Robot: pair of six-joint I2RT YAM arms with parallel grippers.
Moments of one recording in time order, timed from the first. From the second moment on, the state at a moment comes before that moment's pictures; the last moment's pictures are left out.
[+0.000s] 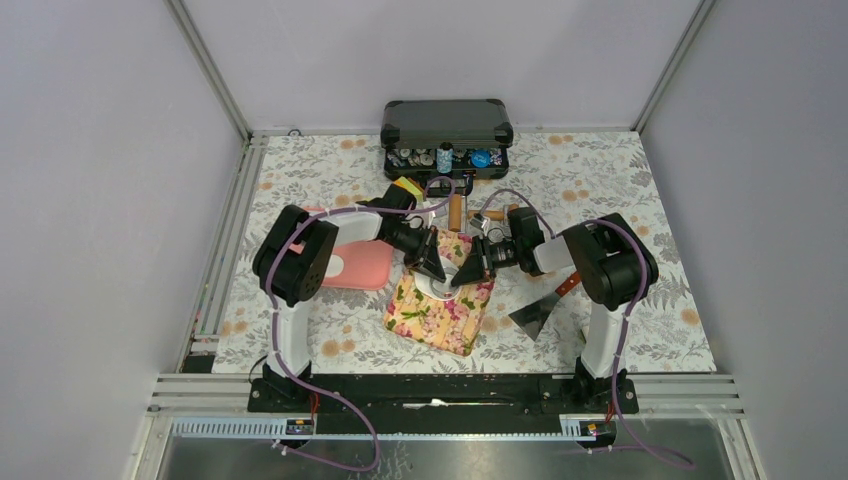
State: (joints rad) left arm -0.50 2.04 1.24 -0.40 0.96 -0.28; right arm 0.36 1.95 0.75 0.43 -1.20 0.57
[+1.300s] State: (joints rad) left arm -0.55 1.83 1.10 -0.42 0.90 -0.01; right arm 0.39 2.04 0.84 0.65 -1.19 0.80
